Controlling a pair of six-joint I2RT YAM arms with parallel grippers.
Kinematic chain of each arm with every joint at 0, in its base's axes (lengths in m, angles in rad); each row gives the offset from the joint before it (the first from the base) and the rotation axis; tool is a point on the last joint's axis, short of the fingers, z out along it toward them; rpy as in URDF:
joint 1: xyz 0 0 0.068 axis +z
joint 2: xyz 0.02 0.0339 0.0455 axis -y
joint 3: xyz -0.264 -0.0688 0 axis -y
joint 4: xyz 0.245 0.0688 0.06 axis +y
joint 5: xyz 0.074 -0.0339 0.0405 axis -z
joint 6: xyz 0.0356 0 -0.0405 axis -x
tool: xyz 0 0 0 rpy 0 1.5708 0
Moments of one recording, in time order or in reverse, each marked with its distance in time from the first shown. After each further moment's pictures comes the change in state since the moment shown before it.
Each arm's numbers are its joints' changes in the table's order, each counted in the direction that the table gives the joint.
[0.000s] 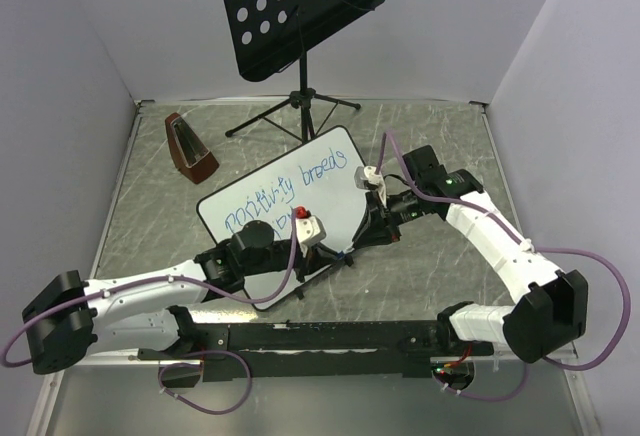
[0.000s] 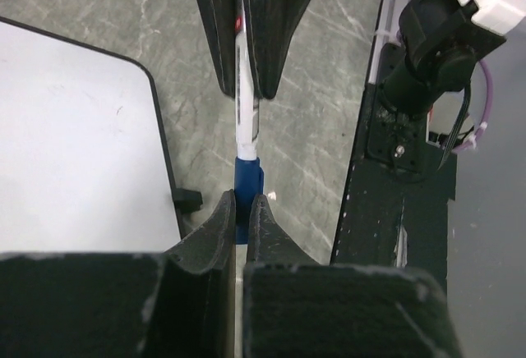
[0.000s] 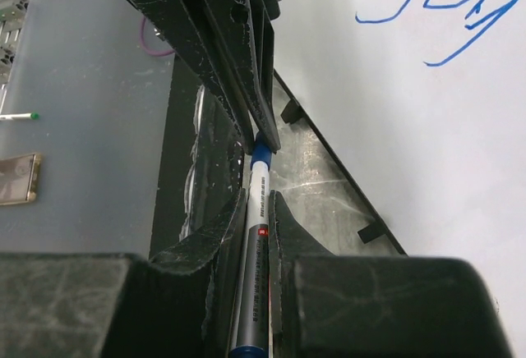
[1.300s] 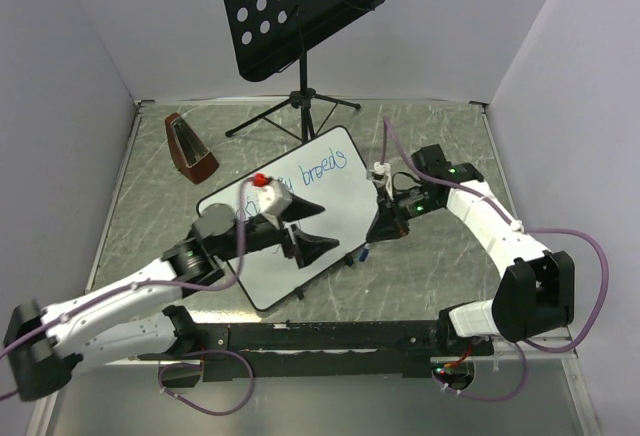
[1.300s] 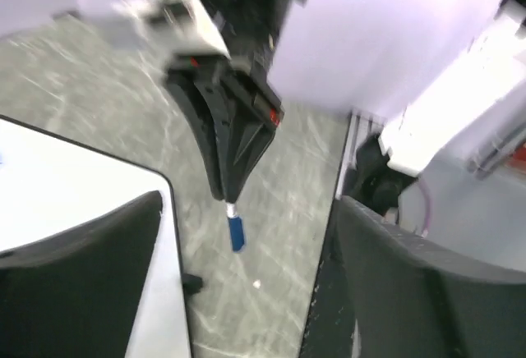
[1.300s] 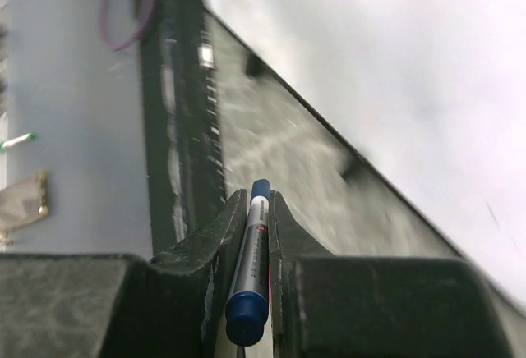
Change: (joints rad) left arm 0.105 0.115 0.124 -0.002 0.059 0.141; right arm -0.116 -0.105 -0.013 0.056 0.076 -0.005
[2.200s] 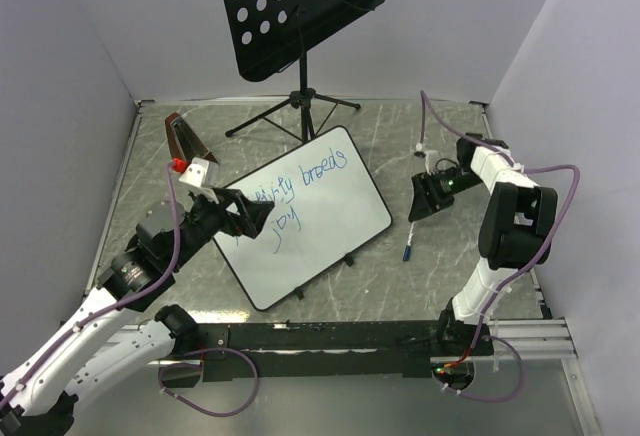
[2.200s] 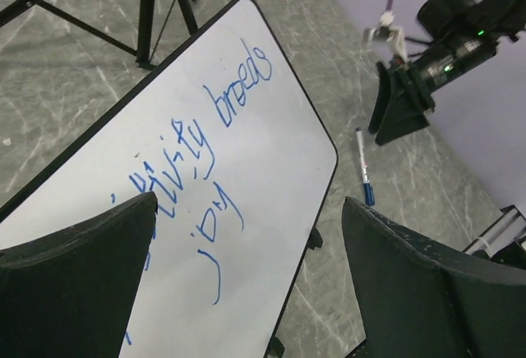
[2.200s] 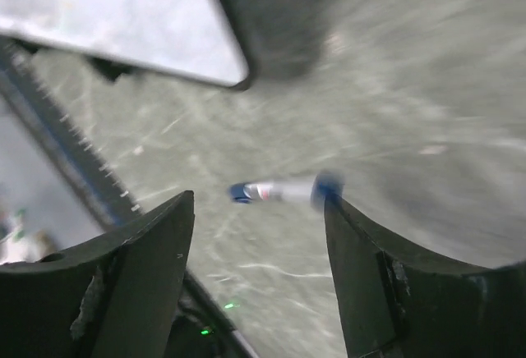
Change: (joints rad) left arm 0.243 0.343 0.121 0.628 -0.420 0.150; right arm -0.433 -0.439 0.204 0.103 0.356 -0.024
